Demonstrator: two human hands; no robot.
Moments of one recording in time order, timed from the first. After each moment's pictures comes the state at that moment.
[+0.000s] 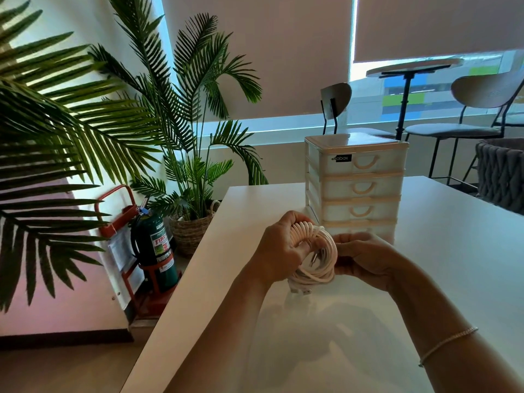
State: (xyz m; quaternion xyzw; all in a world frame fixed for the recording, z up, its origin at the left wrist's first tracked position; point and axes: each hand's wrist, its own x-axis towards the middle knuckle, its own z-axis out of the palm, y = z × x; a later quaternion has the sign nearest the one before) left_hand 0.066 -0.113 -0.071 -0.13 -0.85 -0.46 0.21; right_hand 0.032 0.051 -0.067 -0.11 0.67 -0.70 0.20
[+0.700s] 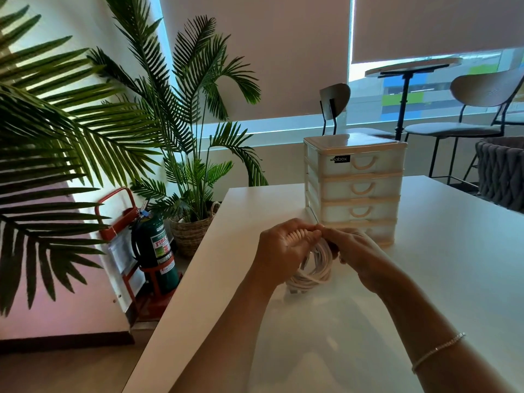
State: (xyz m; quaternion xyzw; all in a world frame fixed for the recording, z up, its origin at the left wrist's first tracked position) left_hand 0.063 -0.108 -0.078 -0.13 -0.81 -0.52 0.25; right_hand 0.041 0.035 -0.062 -0.17 0.76 -0.62 0.06
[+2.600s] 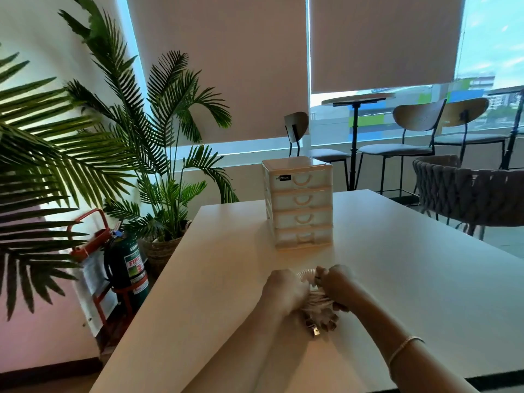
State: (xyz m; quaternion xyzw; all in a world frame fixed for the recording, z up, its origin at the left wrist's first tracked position) left_hand 0.098 -0.002 -0.096 0.07 -0.97 -0.22 0.02; right_hand 0.086 0.107 -0.091 0.06 0.91 -0.40 0.07
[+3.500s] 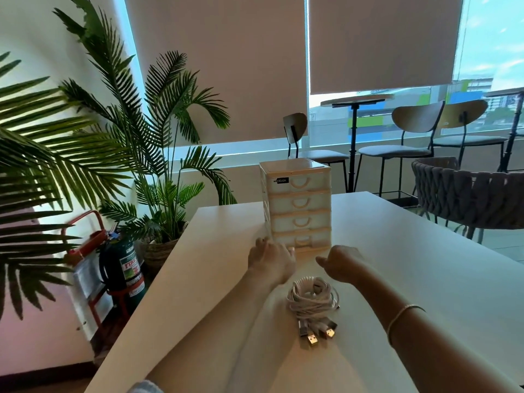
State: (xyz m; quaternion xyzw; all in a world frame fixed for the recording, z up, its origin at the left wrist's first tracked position) left_hand 0.079 -0.015 -0.054 0.03 -0.99 -0.07 0.08; right_hand 0.044 0.127 -0.076 -0.01 0.98 -0.18 0.00
